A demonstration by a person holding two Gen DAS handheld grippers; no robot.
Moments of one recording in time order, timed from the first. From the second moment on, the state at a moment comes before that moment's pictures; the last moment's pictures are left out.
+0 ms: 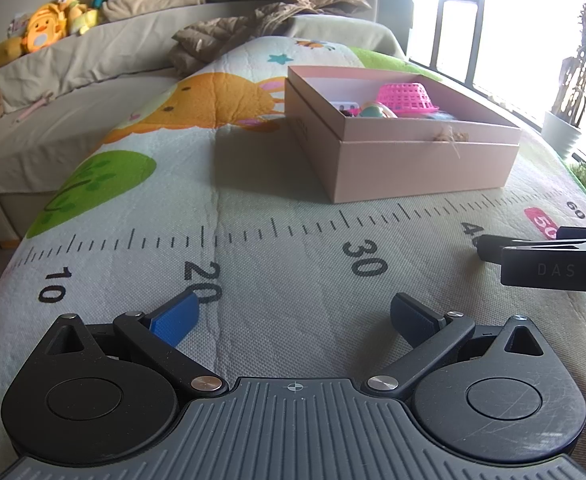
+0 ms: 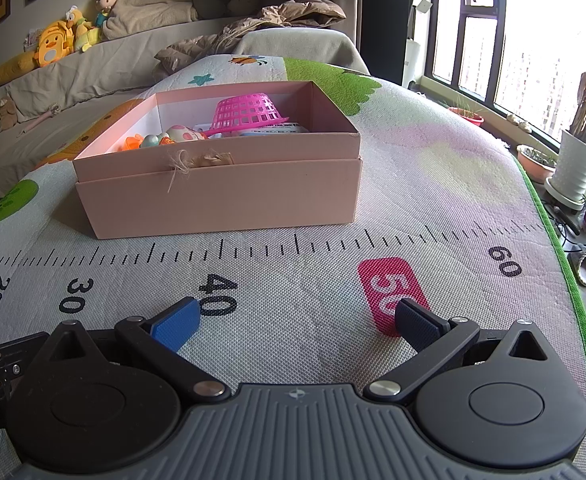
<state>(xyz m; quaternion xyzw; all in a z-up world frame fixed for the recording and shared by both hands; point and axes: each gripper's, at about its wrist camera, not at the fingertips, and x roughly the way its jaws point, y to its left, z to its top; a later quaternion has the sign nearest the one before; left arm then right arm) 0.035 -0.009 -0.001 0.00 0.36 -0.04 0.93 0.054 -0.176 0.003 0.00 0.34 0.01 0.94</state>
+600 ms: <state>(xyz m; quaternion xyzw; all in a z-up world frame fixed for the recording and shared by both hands) 0.036 -0.009 -0.001 0.01 0.36 -0.04 0.93 0.054 -0.176 0.003 0.00 0.34 0.01 0.94</state>
